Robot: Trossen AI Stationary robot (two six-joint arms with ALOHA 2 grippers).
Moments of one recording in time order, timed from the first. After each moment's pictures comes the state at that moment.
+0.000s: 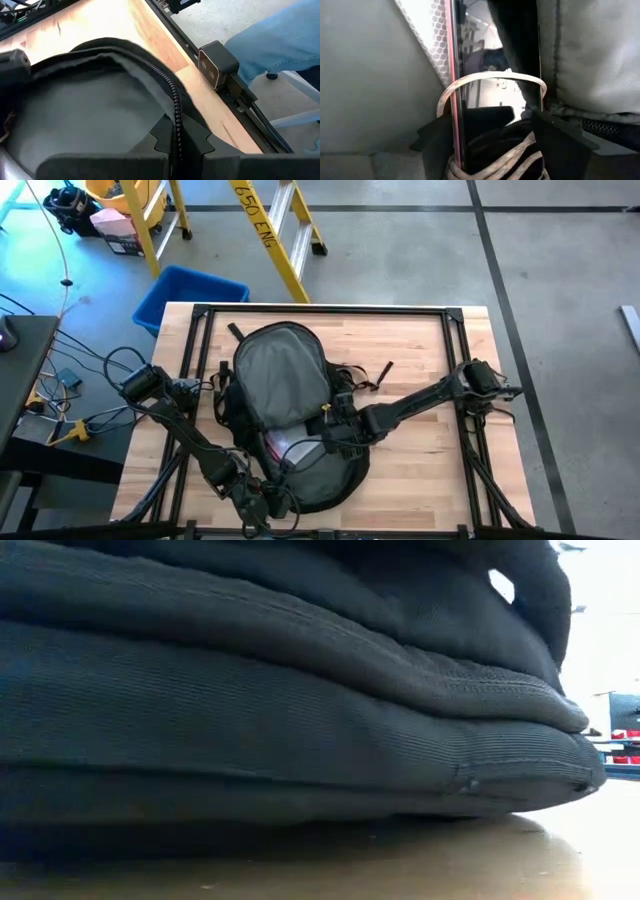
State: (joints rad) left arm -0.79 1.81 1.14 -0.05 -0.45 -0.05; right arm 0.31 2.00 1.49 -0.80 0.41 0.02
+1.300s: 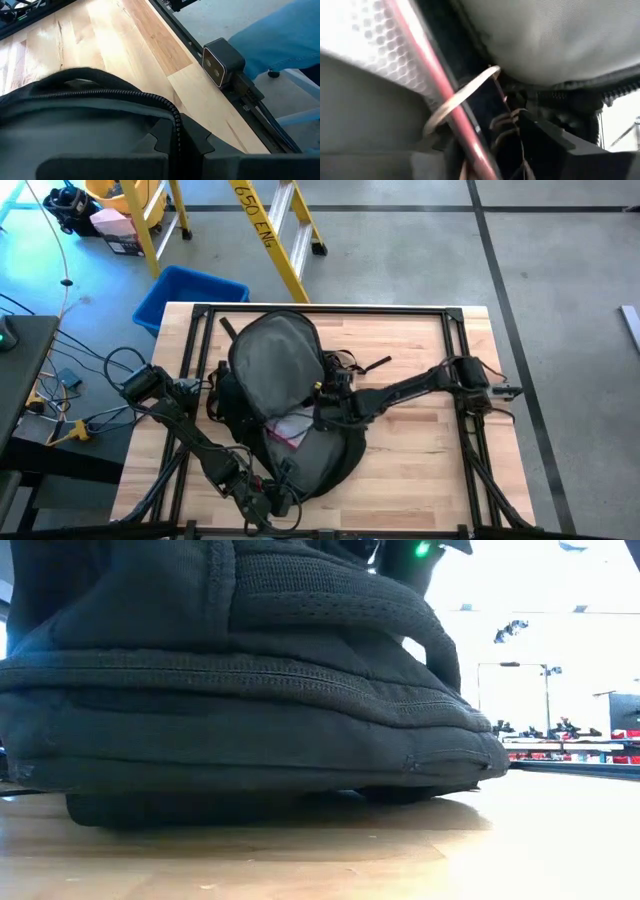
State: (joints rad) left arm -0.80 1.81 1.14 -0.05 -0.43 -0.04; right arm 0.17 2.05 1.49 -0.73 0.66 0.08
